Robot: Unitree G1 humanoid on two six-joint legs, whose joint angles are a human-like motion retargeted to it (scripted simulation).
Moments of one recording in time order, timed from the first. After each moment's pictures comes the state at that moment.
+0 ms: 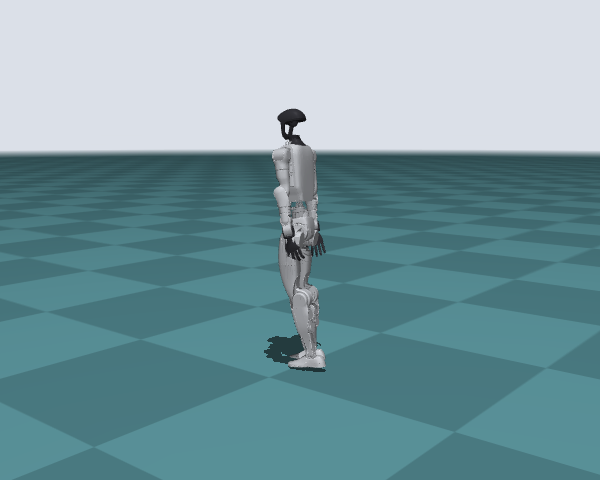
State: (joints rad) left arm 0.03 0.03 0.33 1.61 0.09 0.09 -0.13; right arm -0.03 -0.13 0.16 1.51 -0.32 0.10 0.17; waist -0.16 -0.01 -0.08; left_leg -0.07 -0.14 -0.08 0.08 -0.08 0.07; right_leg -0.15 -0.04 -0.08 0.07 0.00 0.09
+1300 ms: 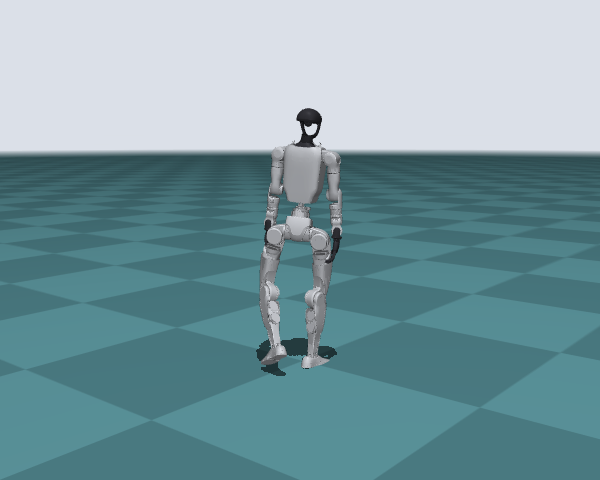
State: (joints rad) left arm 0.02 0.05 0.20 1.54 0.29 0.10 -0.14; right arm -0.07 -0.12 0.10 1.59 -0.24 0.12 0.17; waist -0.22 0.04 -0.22; left_leg -0.09 0.18 0.68 0.66 -0.10 0.06; right_leg -0.15 -0.15 -0.49 0.07 -0.01 -0.08
